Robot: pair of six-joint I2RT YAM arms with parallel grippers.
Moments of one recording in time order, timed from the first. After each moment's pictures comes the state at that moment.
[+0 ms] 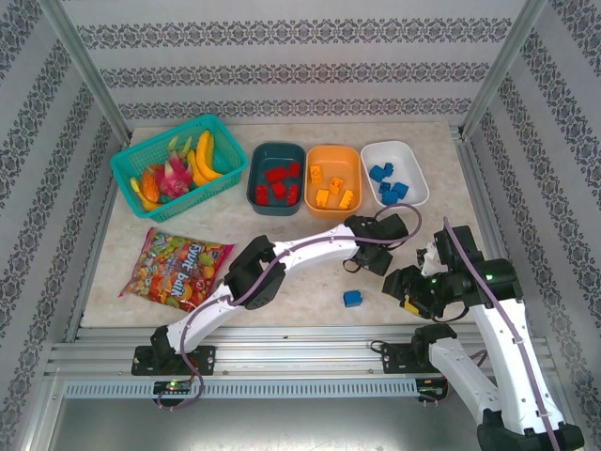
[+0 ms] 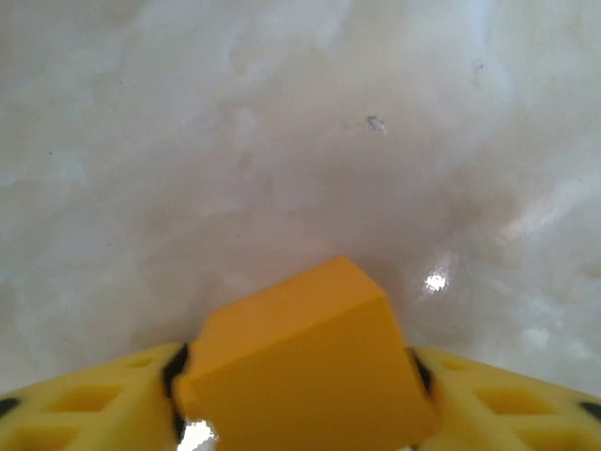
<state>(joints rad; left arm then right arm) -1.05 2.52 2.25 -0.95 -0.07 -0.57 0.15 0.72 0.95 -1.52 -0.52 0.63</state>
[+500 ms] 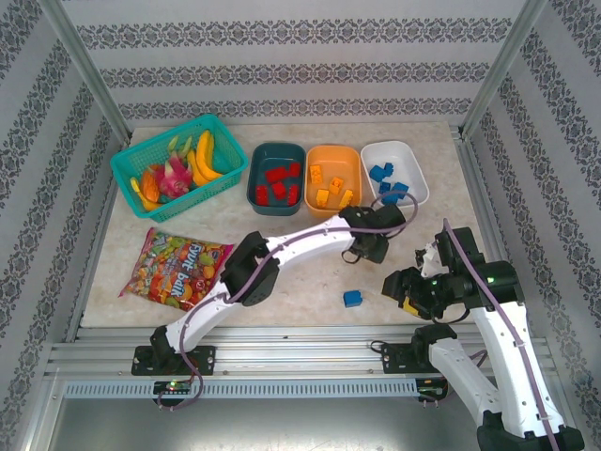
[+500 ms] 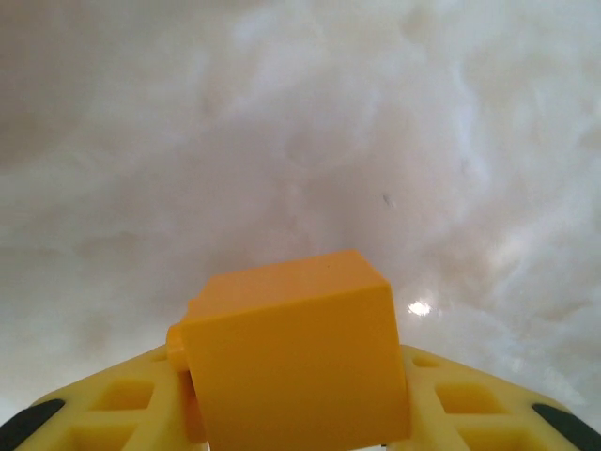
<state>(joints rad) -0.99 2.48 2.28 -0.95 -0.07 -0.59 0.15 0.72 0.95 -1.52 -0.54 0.60</state>
